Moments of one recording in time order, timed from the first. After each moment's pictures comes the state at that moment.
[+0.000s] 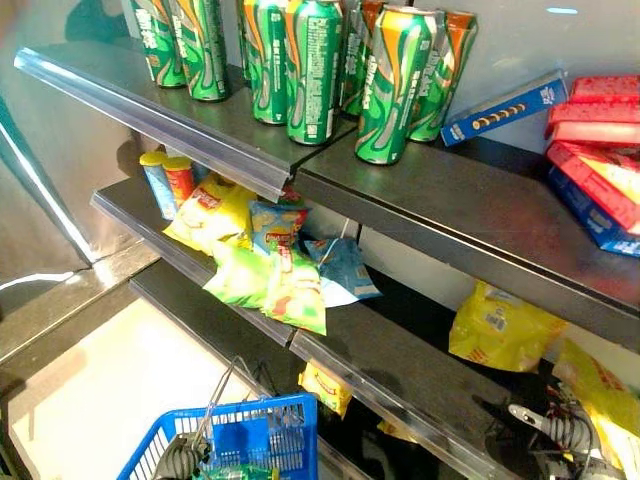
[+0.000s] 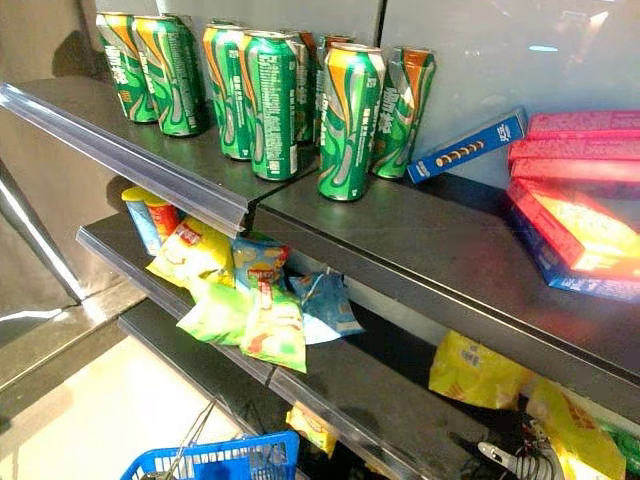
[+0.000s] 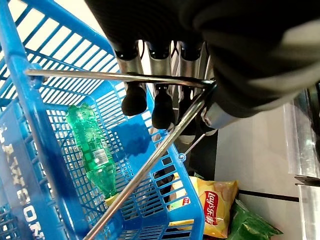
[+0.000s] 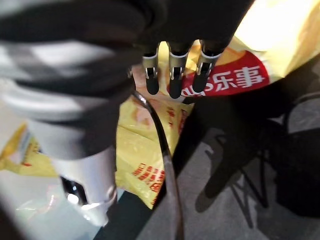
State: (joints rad) left arm 0.22 0.41 -0.10 0.49 -0.07 -0.03 0.06; right arm 0.30 -0.36 -0.24 0.26 0.09 -0.08 -0.12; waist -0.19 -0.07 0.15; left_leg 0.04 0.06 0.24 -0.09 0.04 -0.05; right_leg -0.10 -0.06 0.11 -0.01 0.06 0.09
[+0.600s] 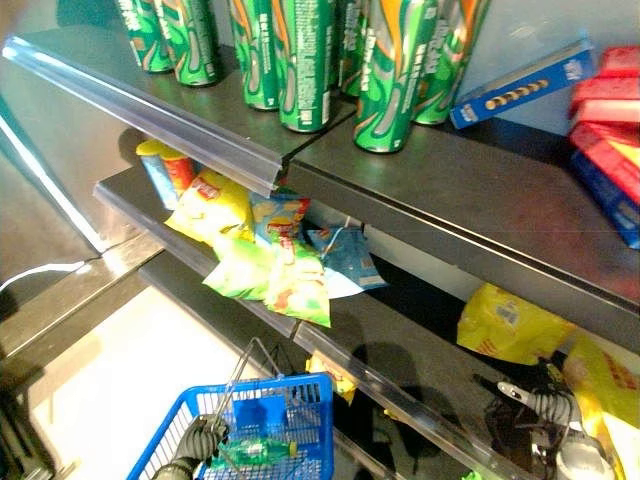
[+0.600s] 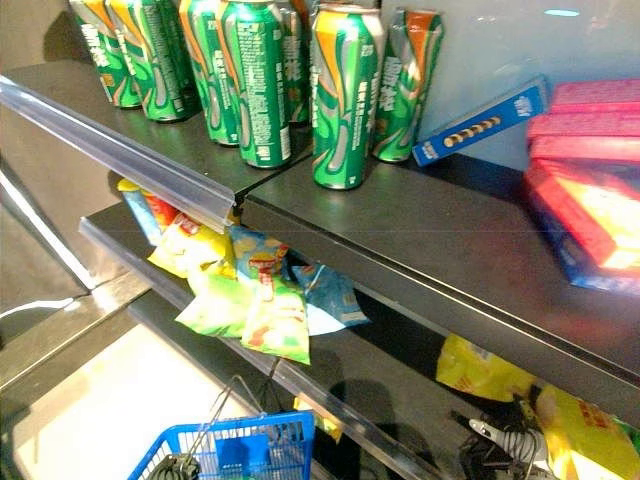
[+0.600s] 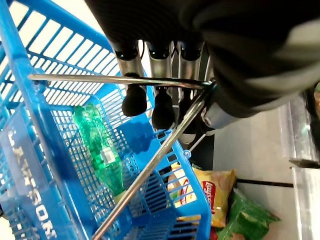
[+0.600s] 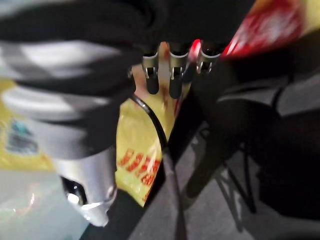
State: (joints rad) left arm 0.12 0.41 -0.18 0.49 -0.07 -0.04 0.06; right arm 0.04 -0.44 -0.19 0.51 0.13 -0.08 -0.20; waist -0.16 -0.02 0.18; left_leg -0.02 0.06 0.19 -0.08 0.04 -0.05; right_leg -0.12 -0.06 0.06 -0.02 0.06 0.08
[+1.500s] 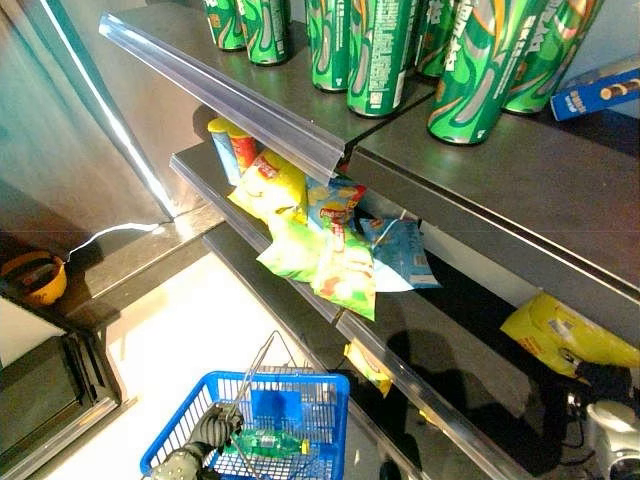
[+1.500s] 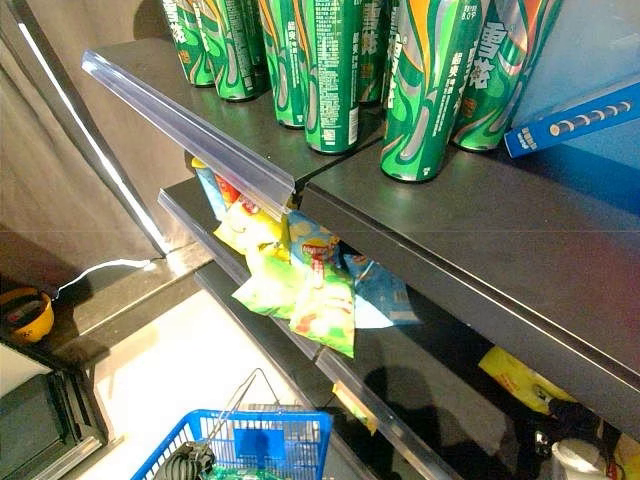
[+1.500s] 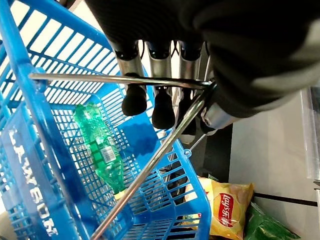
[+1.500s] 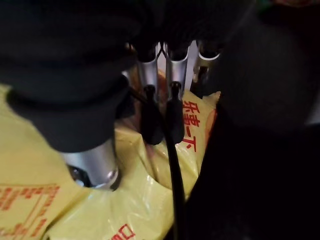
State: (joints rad) left arm 0.08 0.48 -0.29 0.49 -0.11 -0.05 0.04; right arm -0.19 -0.60 -0.17 0.84 0.32 -0.07 -0.34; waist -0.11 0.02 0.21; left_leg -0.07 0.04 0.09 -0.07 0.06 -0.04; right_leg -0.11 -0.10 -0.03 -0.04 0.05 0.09
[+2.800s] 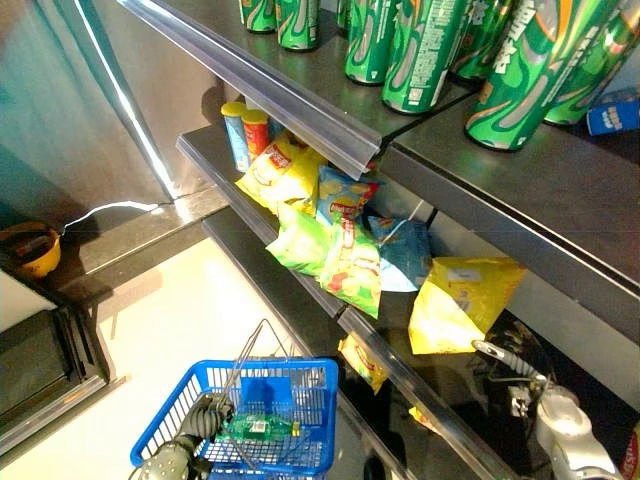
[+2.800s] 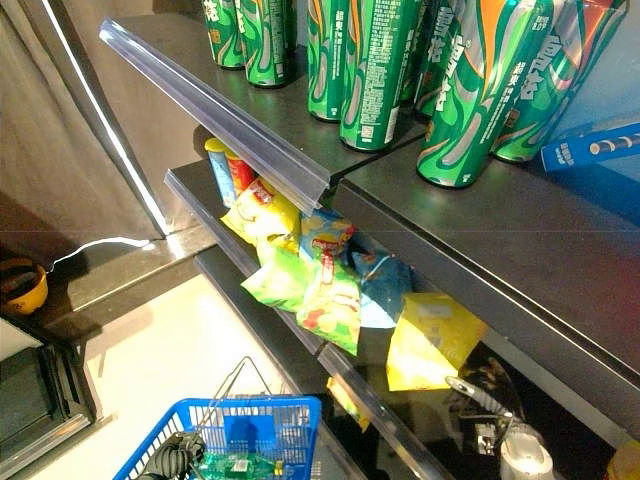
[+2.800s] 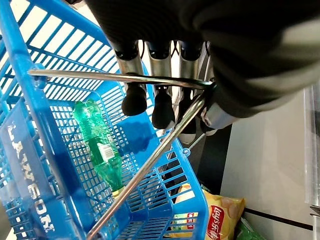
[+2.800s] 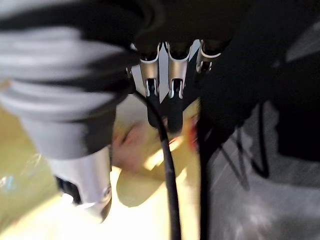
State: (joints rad) left arm 0.08 0.48 -0.21 0.49 -0.11 -0.06 0.03; right arm -0.07 -0.44 -0.12 0.52 0.26 -0.12 -0.12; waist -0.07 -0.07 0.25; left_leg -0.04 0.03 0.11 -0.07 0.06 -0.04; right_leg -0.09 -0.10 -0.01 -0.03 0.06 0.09
